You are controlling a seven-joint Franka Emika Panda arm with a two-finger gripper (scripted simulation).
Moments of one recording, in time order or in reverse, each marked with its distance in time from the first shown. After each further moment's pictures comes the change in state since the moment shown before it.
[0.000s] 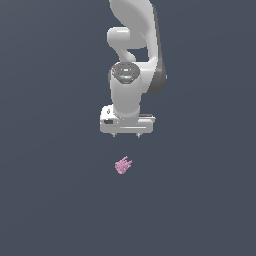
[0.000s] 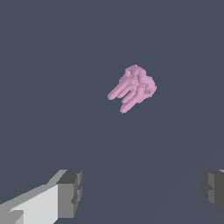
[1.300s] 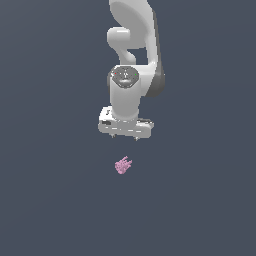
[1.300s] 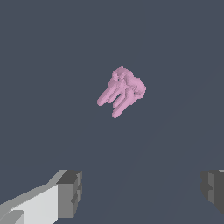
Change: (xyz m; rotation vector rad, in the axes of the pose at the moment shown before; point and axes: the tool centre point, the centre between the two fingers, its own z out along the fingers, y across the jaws) arm 0.006 0.007 0.007 -0.020 -0.001 0.116
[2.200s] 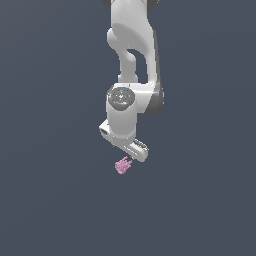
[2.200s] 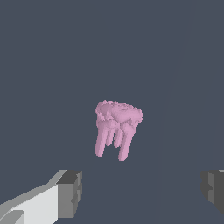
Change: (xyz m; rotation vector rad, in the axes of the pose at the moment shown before) arm 0.046 -0.003 0.035 0.029 0.013 0.488
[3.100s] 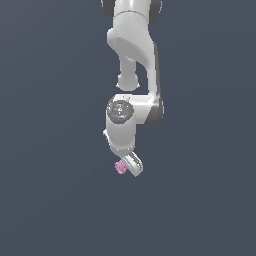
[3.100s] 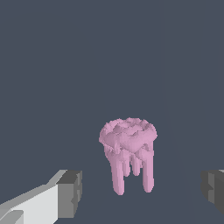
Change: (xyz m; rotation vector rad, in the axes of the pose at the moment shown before) arm 0.023 -0.014 0.025 0.015 0.010 0.309
